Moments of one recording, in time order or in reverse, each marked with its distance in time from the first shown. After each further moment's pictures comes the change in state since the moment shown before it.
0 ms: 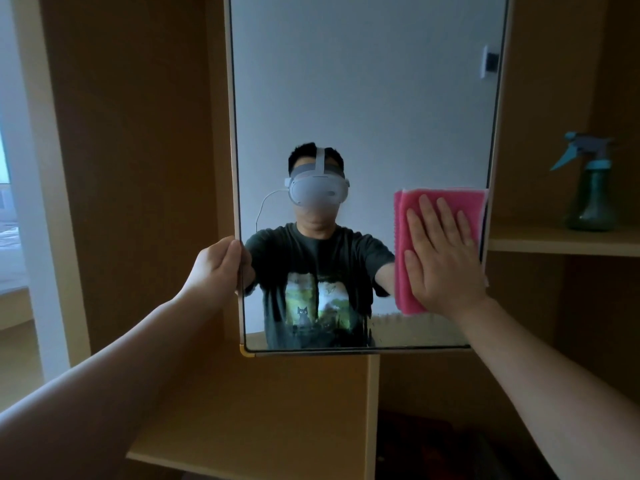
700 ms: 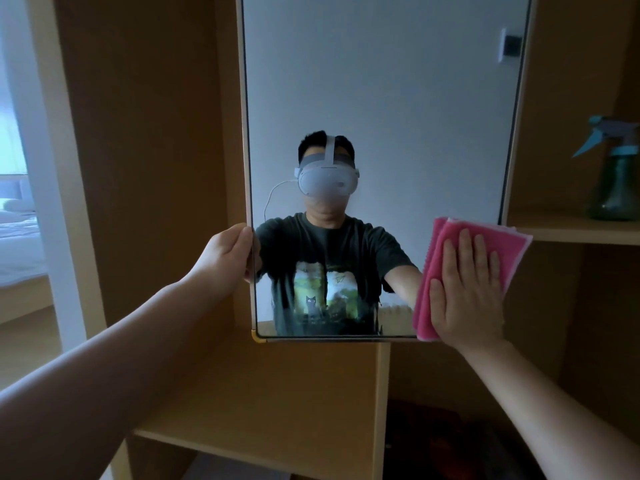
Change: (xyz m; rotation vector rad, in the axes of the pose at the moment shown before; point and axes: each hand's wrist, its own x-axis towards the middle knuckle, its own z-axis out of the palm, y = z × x) left_hand 0.002 -0.002 -0.008 0.052 -0.110 -0.076; right_hand -0.068 -0.011 0.021 0.050 0.000 0.198
